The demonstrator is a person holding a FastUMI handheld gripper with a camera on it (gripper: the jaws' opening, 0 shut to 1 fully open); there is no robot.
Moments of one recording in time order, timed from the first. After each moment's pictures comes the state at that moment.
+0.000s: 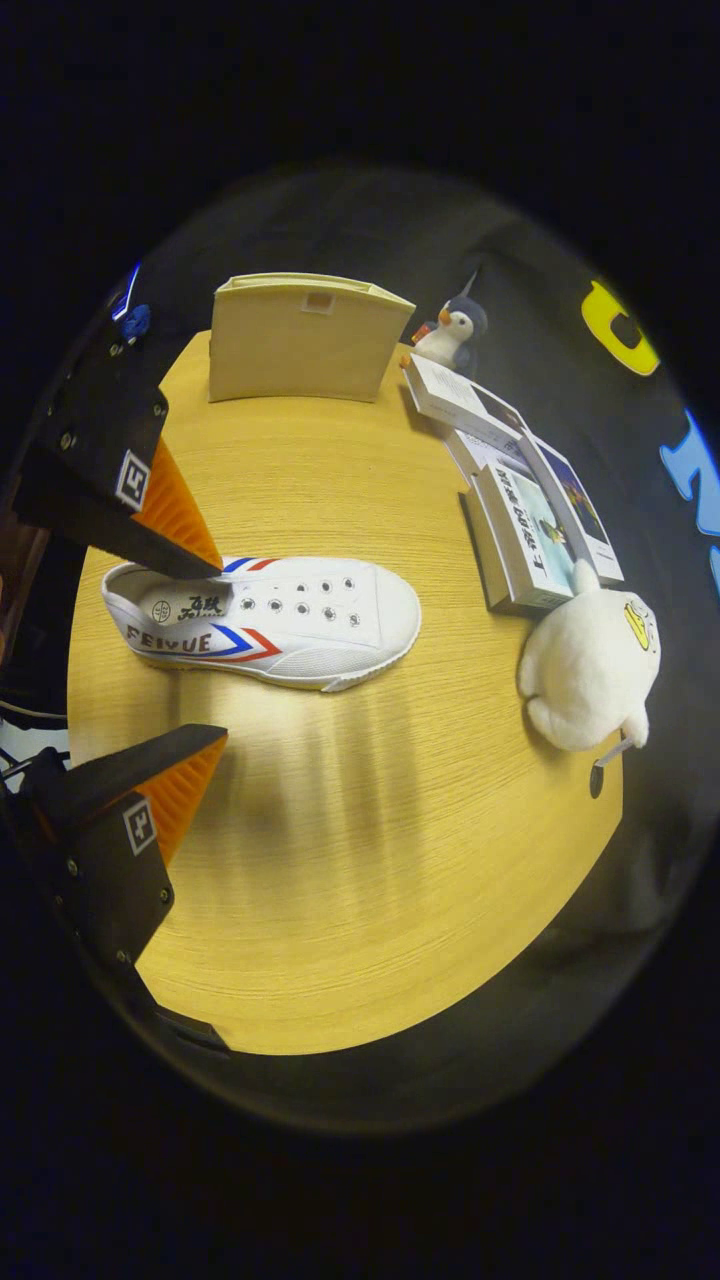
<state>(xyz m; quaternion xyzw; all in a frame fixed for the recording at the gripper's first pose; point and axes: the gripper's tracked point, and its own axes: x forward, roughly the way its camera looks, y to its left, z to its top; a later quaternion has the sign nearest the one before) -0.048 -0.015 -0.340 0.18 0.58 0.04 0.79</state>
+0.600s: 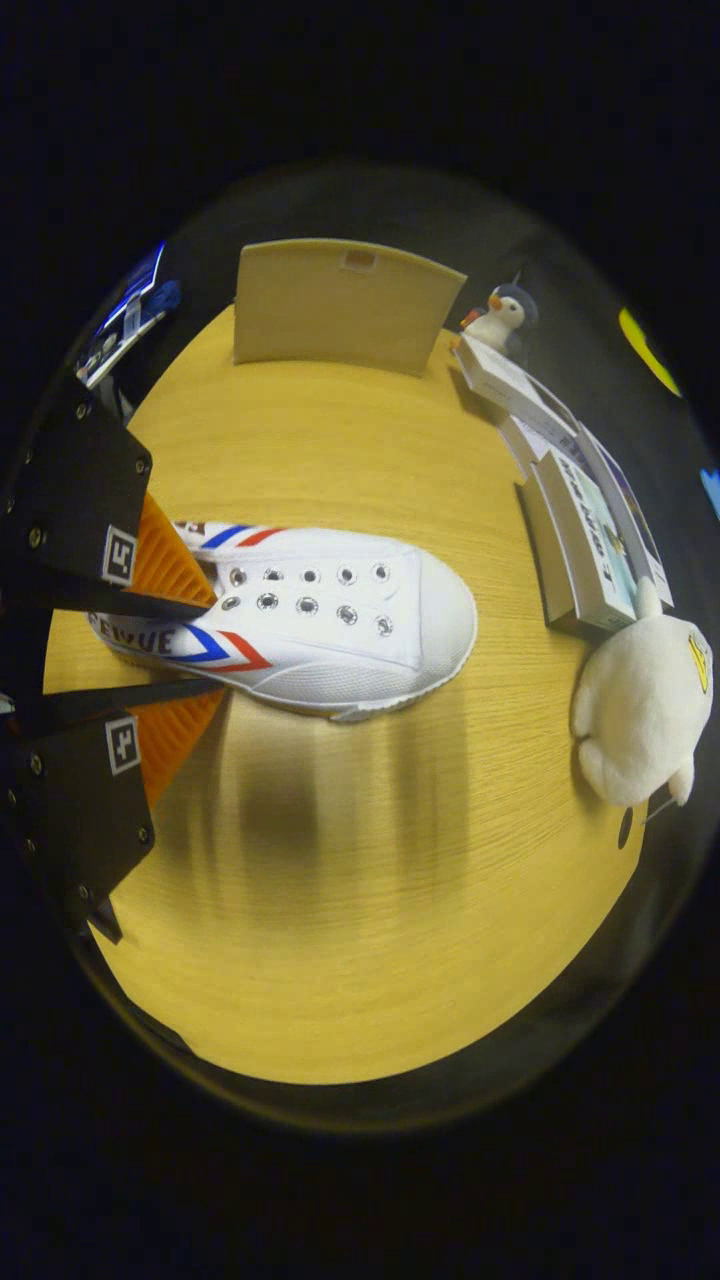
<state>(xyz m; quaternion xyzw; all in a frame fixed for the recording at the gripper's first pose) -0.041 0.002 -0.392 0.11 0.62 0.07 0.78</state>
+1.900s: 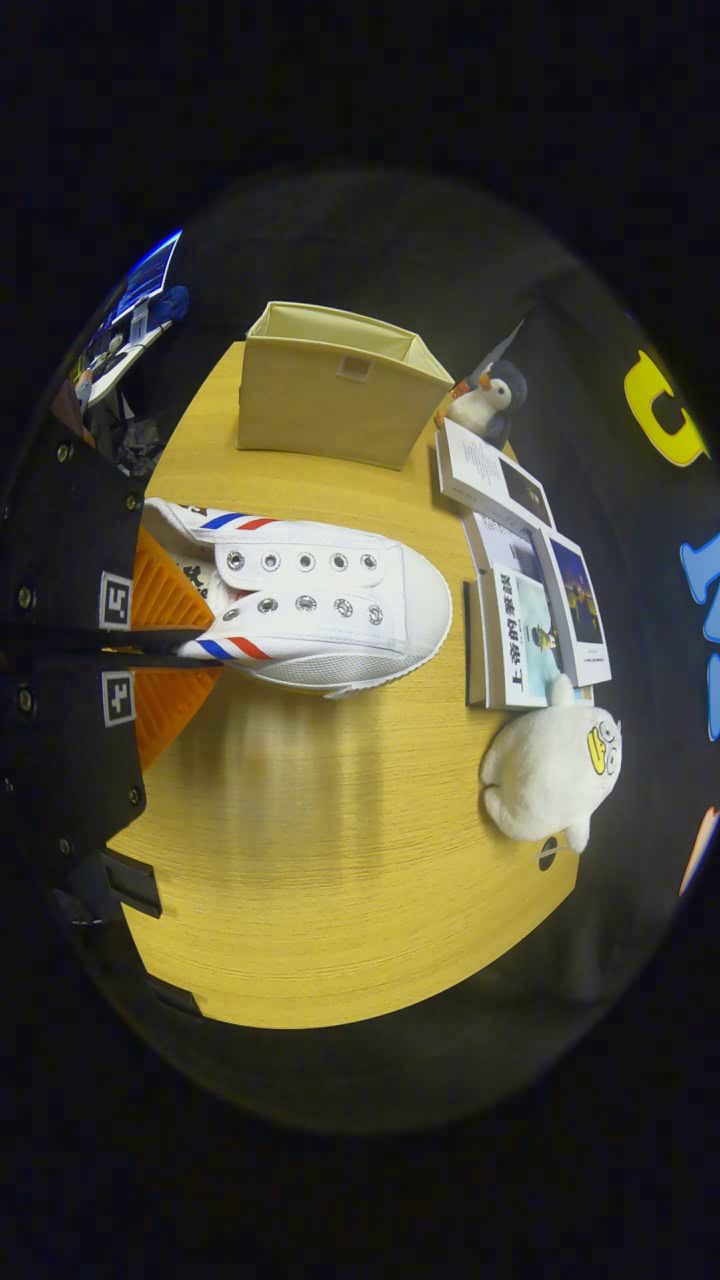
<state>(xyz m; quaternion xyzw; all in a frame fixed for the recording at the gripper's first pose) -0.051 0.046 -0.255 0.11 0.57 0.09 0.81</state>
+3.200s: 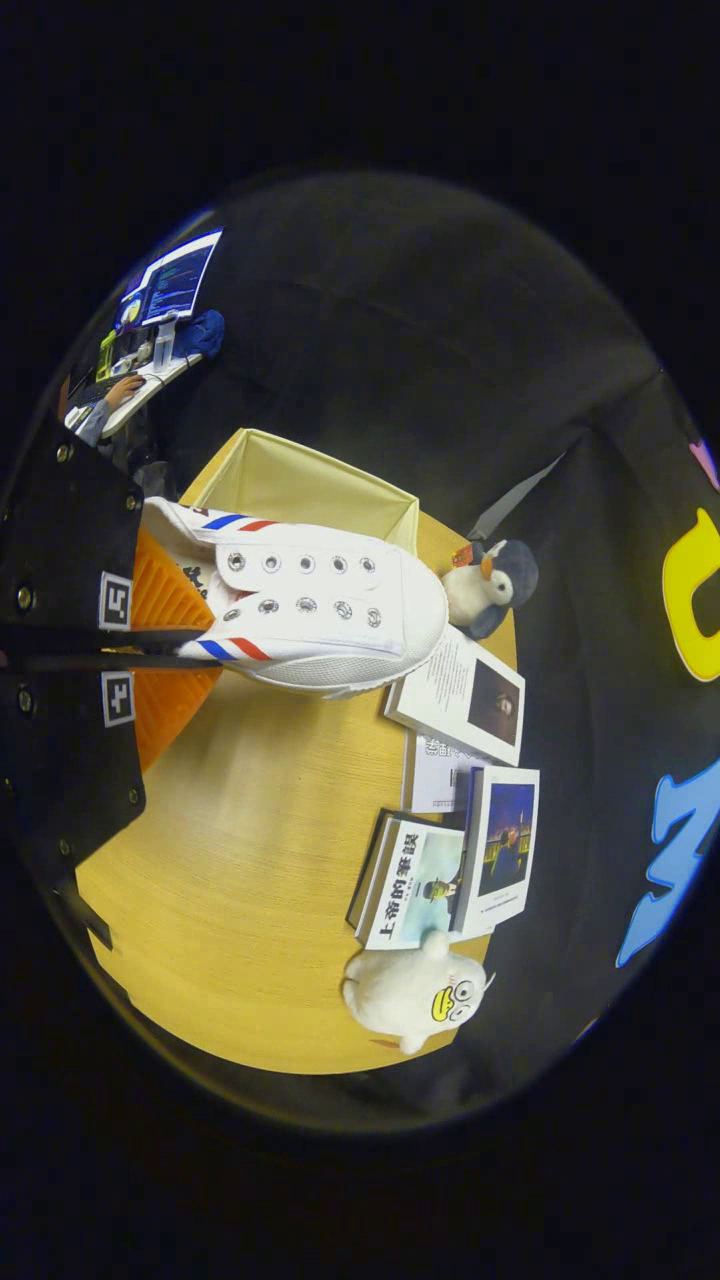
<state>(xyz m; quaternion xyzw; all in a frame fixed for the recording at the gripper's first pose) 0.013 0.248 -0.159 0.06 0.54 0.23 0.81</state>
